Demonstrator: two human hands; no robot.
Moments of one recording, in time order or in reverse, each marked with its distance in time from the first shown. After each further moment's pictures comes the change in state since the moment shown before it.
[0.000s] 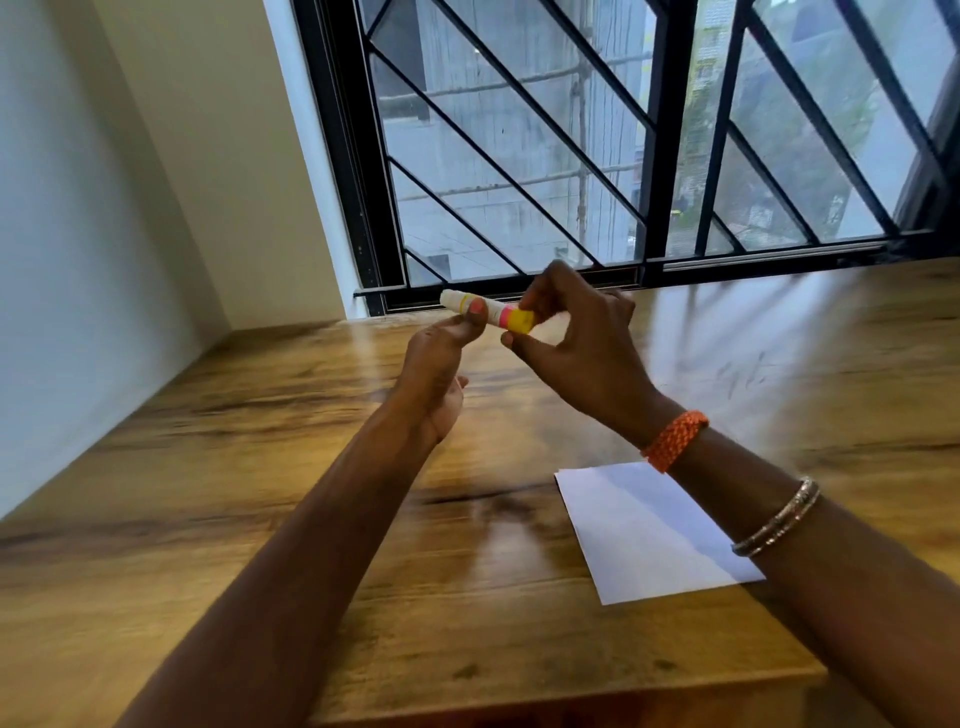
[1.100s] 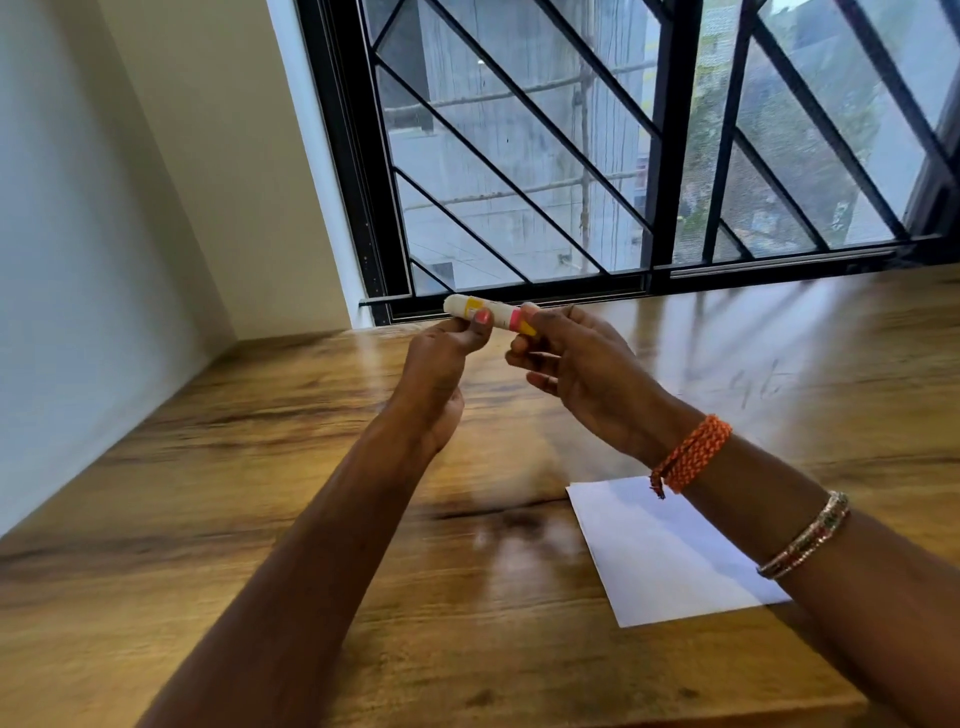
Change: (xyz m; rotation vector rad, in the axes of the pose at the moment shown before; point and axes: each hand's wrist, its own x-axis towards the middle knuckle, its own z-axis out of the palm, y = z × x) left_hand 0.006 0.005 -0.003 0.017 -0.007 0.021; right_hand 0.003 -0.008 -0.001 1.068 -0.240 0.720
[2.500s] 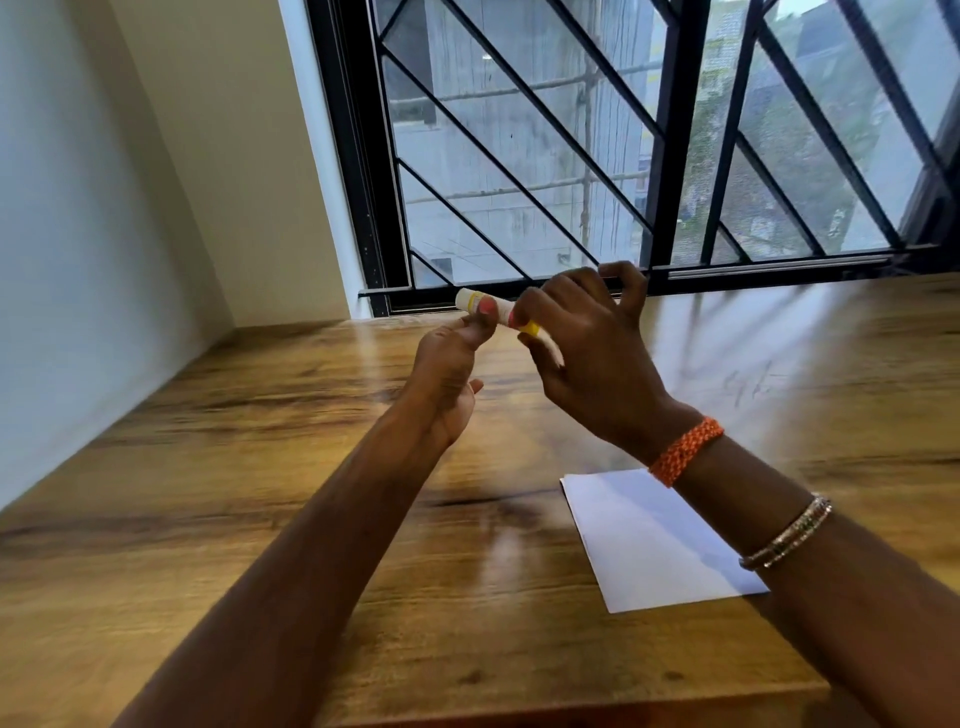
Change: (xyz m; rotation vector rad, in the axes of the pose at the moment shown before) left_hand -0.001 -0.007 0.003 -0.114 -0.007 -0.046; right_hand 0.000 0.006 -0.008 -1.595 0.263 -1.112
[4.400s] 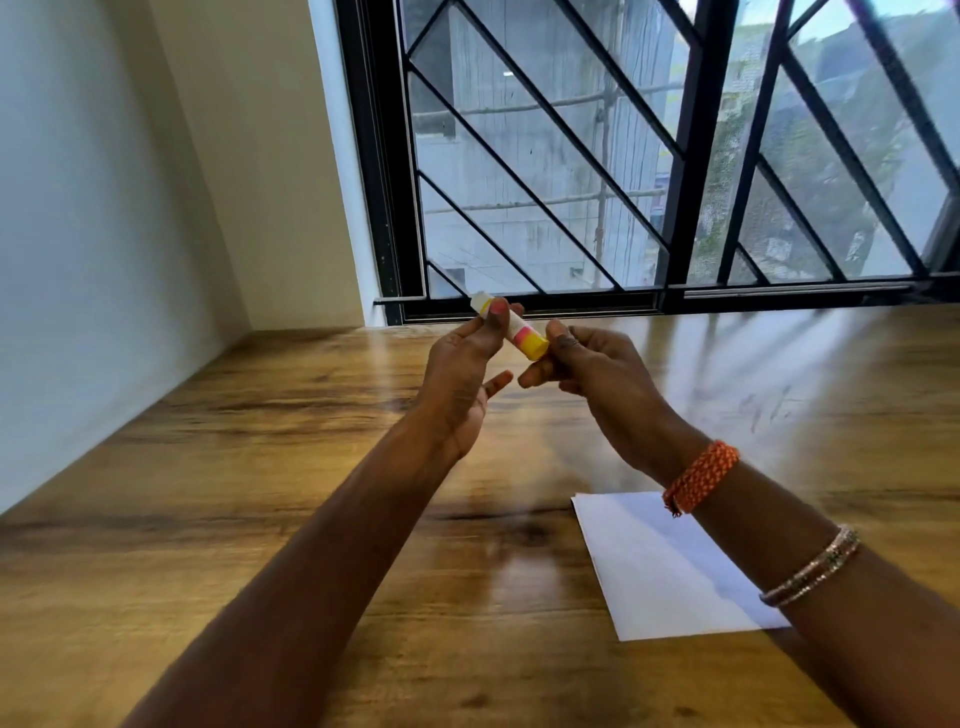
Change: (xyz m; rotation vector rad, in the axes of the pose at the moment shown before) left_hand 0.005 -0.003 -0.005 -0.022 -0.045 0.103; right_hand 0.006 -0.010 -0.008 1.165 -0.311 0.857
